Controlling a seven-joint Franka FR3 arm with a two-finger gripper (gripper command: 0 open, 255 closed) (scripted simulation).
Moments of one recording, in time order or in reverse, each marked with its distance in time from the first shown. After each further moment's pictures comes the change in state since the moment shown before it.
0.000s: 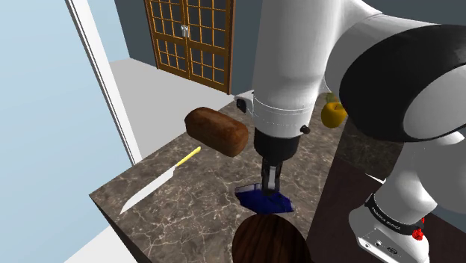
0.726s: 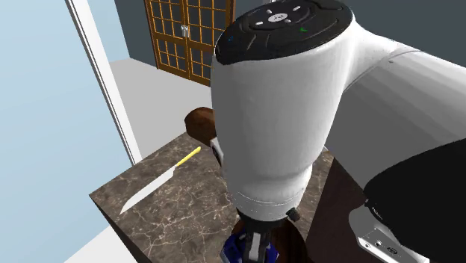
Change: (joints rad) arm -0.020 0.236 0.258 0.203 -0.192 -0.069 0.420
